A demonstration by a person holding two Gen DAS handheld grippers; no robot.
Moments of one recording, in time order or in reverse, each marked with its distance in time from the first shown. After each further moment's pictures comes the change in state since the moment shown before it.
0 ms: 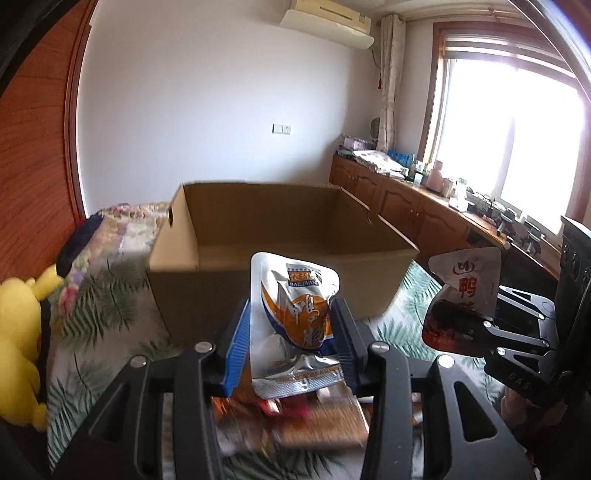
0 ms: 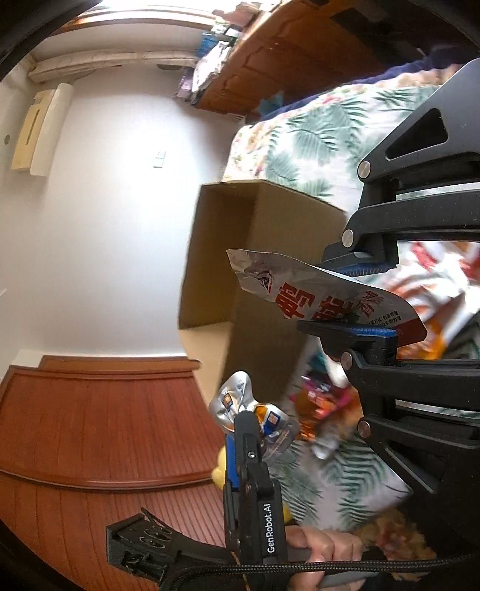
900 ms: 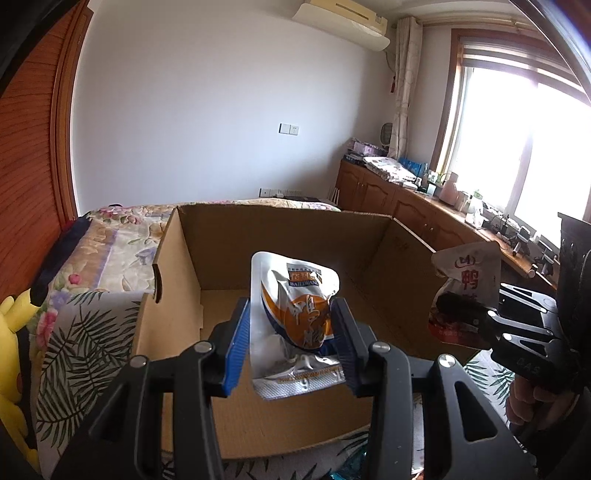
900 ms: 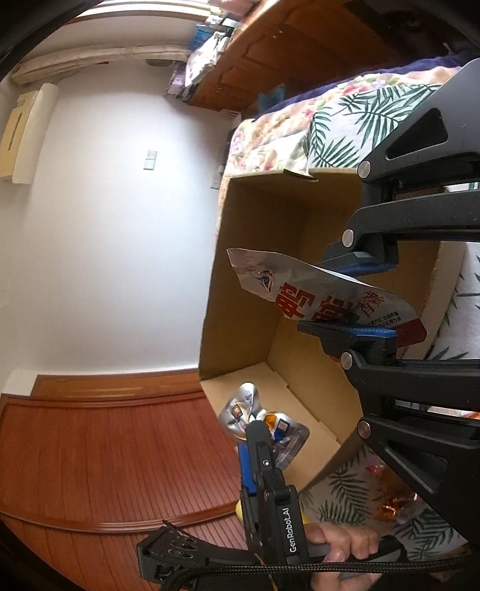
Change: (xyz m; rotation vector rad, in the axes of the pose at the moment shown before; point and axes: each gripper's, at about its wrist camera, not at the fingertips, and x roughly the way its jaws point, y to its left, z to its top) left arm 0.117 0.061 0.058 -0.041 0.009 -0.019; right arm 0.108 -0.058 0.060 0.046 0.040 -0.005
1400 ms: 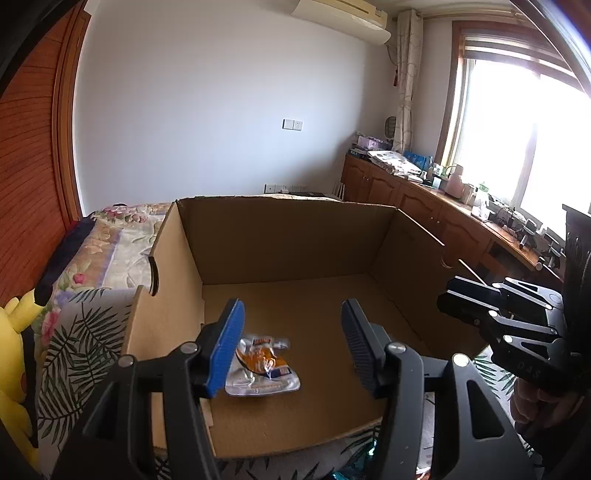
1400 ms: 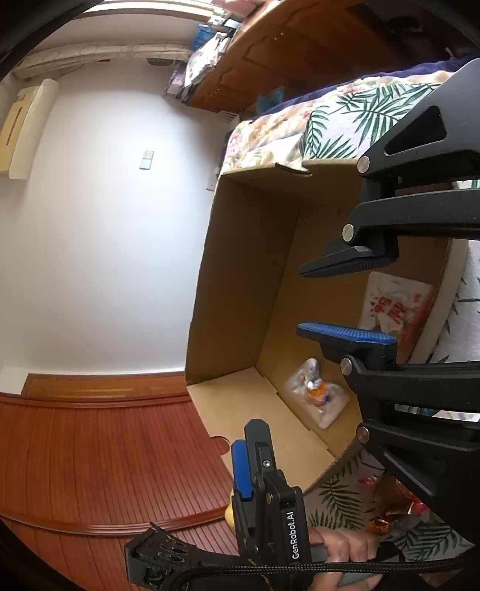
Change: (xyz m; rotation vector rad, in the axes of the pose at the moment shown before) left arm 0.000 -0.010 -0.005 0.015 0.011 0.027; right arm 0.006 0.002 -0.002 -0.018 0.022 -0.016
